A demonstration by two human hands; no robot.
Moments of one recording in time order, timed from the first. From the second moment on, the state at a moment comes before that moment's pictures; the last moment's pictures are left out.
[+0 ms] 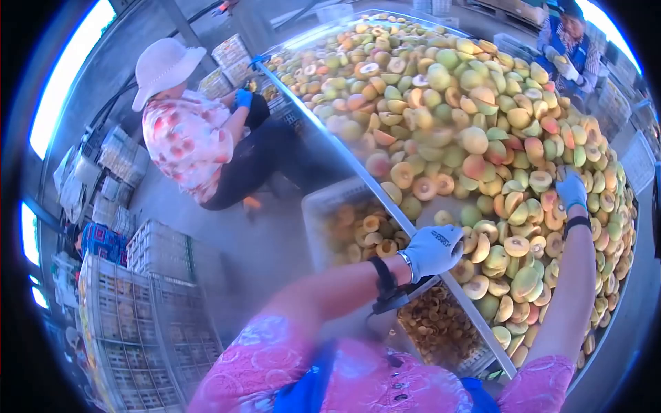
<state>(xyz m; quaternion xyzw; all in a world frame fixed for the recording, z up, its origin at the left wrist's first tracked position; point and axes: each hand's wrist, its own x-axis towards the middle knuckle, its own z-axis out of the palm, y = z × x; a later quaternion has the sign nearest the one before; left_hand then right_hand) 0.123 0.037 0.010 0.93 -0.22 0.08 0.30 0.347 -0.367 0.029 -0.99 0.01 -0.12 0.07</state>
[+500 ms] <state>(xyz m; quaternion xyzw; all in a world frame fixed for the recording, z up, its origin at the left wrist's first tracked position) 0.122 0.040 -0.001 0.93 -0.20 0.07 0.30 0.195 -0.308 0.010 -0.93 -0.07 -0.09 0.36</state>
